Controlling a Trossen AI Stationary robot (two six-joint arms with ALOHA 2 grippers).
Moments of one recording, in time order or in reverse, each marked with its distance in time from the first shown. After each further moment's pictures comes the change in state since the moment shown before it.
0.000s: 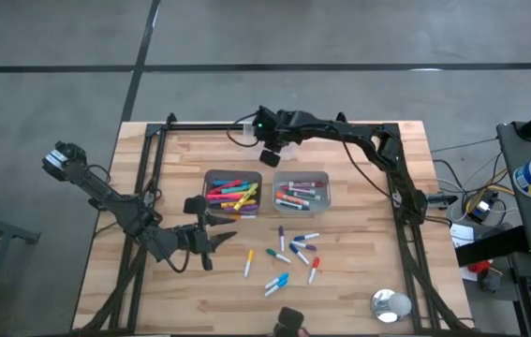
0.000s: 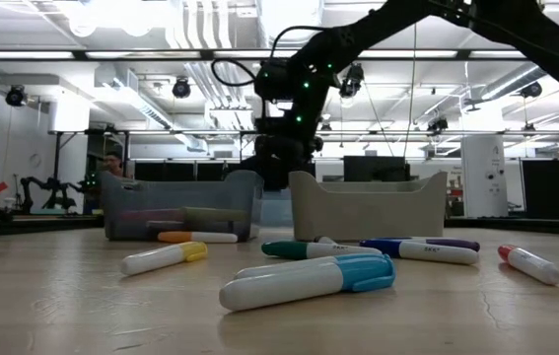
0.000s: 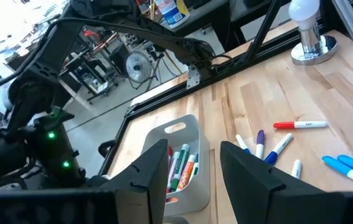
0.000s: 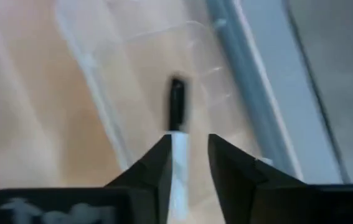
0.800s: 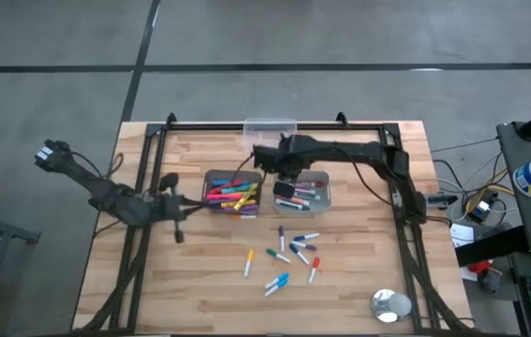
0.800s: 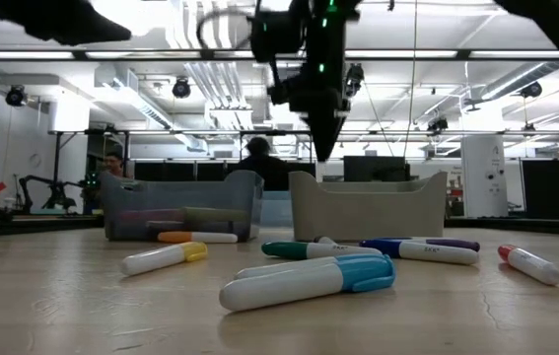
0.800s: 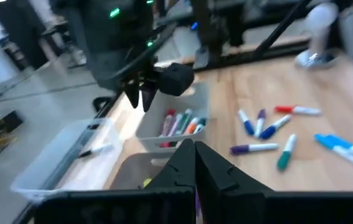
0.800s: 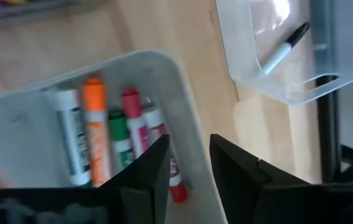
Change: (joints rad) left arm 0.071 -0.549 -0.297 -0.245 0.105 -0.252; right arm 0.257 -0.103 0.017 -0.490 0.073 0.263
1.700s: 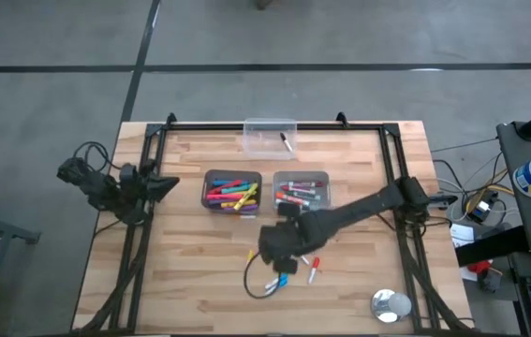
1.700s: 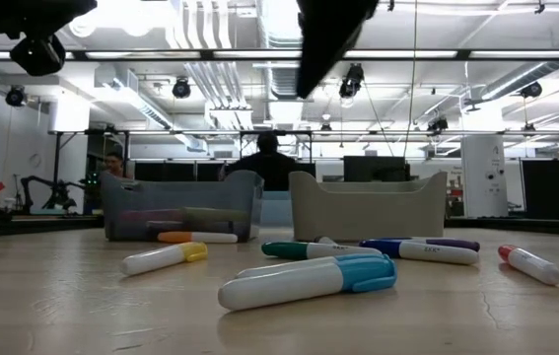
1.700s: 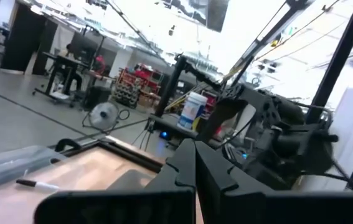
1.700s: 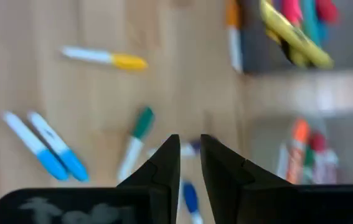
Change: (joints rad) left arm 0.001 -0.561 -0.241 0.249 -0.007 -0.197; right arm 0.503 -0.049 -0.036 0.189 0.013 0.233
